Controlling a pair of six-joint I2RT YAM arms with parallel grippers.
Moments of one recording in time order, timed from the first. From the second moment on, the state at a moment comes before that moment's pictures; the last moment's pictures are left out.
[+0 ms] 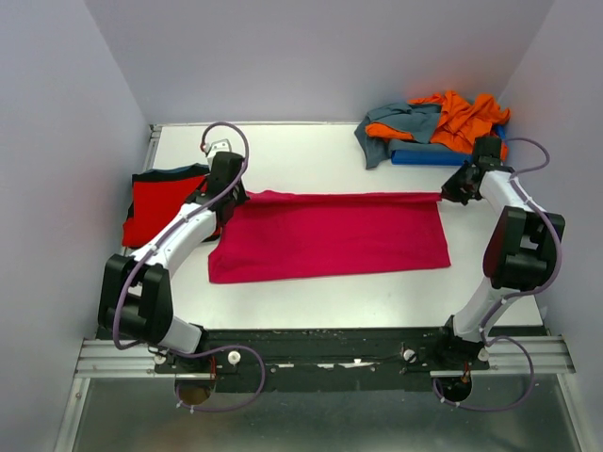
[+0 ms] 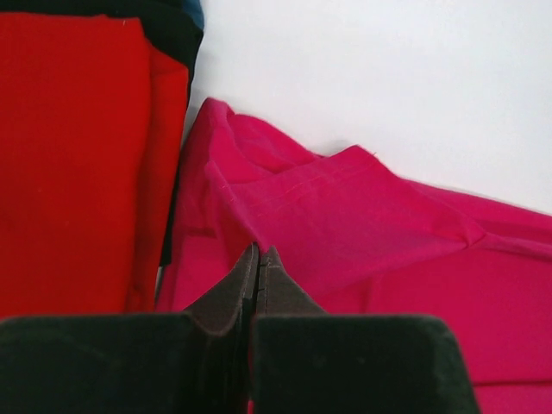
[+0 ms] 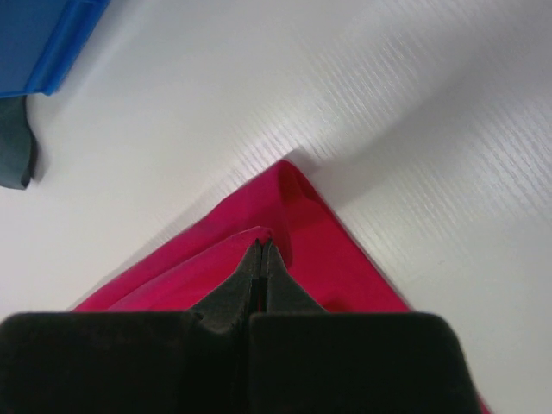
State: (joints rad) left arm -0.30 1.48 1.06 -0.25 -0.30 -0.47; right arm -0.21 1.80 1.33 -0.49 -0.06 0.59
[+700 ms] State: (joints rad) left arm -0.33 1.33 0.86 -0.31 -0.33 -0.51; right arm -0.22 1.76 1.19 -0.44 -0.06 0.62
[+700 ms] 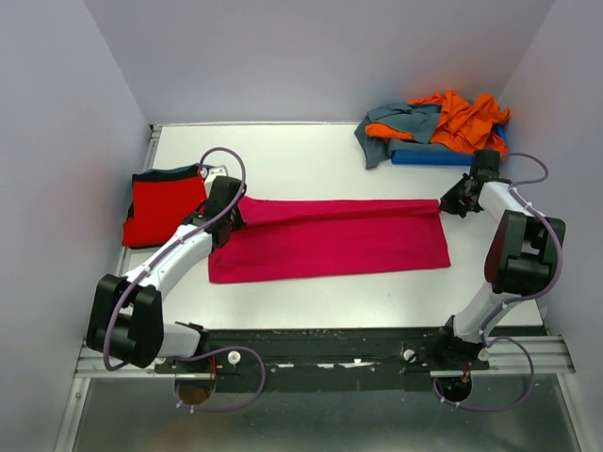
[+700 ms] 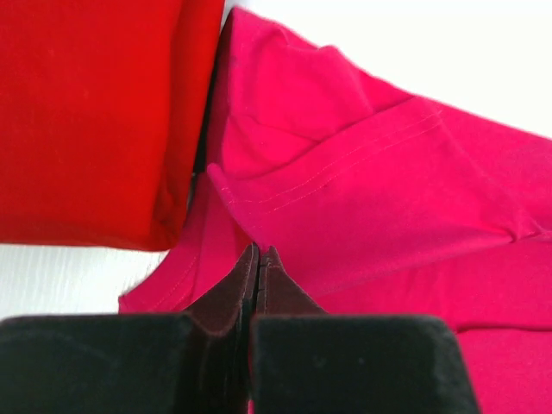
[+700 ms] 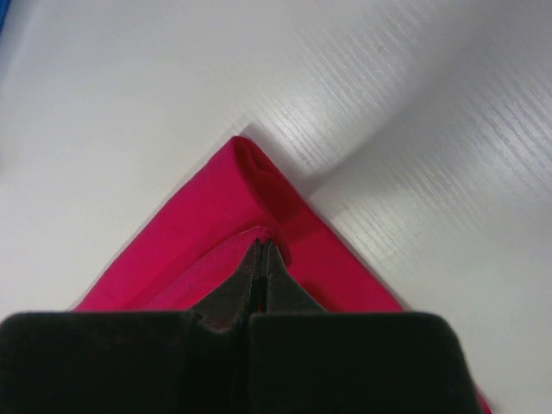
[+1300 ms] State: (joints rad) left arm -0.39 1.26 0.69 -0.33 -0.26 -0.62; right arm -0.24 1.63 1.02 -0.33 -0.06 0.69
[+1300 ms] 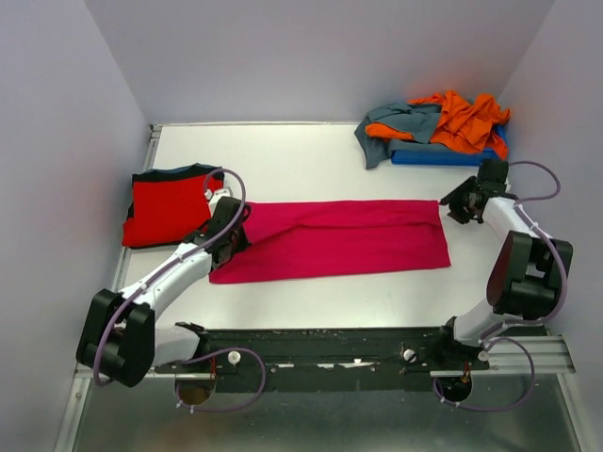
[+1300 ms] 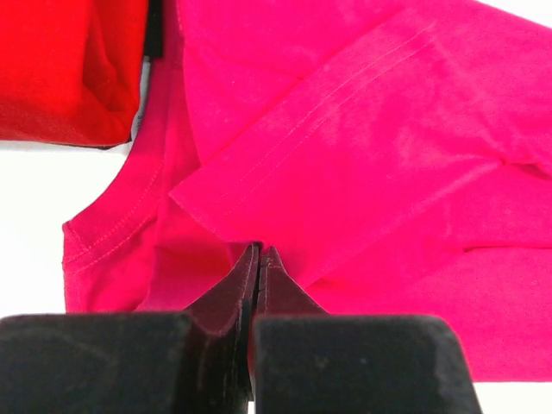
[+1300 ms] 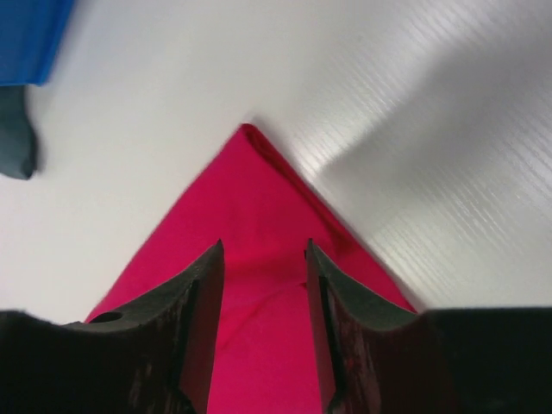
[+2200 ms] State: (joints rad) left arm -0.30 1.32 0.87 -0.37 -0.27 -0.62; right arm 0.36 1.75 1.07 -0.01 -0.48 0.61
